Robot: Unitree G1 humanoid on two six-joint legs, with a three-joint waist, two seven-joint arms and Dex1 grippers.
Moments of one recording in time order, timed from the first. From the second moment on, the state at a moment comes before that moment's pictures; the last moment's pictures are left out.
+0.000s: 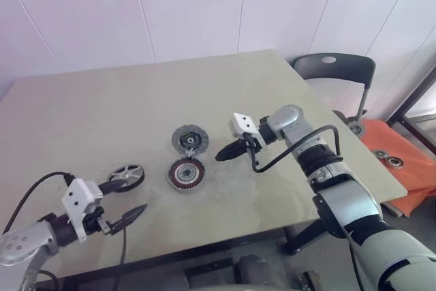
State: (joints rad) left arm 0.44 0.67 0.37 -0.35 -0.45 0.18 -0.93; right arm -0.96 -0.29 0.29 0.86 -0.01 -0.10 1.58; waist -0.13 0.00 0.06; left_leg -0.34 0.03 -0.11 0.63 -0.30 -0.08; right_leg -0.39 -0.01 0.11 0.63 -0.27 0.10
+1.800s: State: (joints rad) left arm 0.32 0.19 0.38 -0.41 -0.81 0.61 -0.16; right arm -1.00 -0.26 0.27 0.98 -0.04 -0.11 1.54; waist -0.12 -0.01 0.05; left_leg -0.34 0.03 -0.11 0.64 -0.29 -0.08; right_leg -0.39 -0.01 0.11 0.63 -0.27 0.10
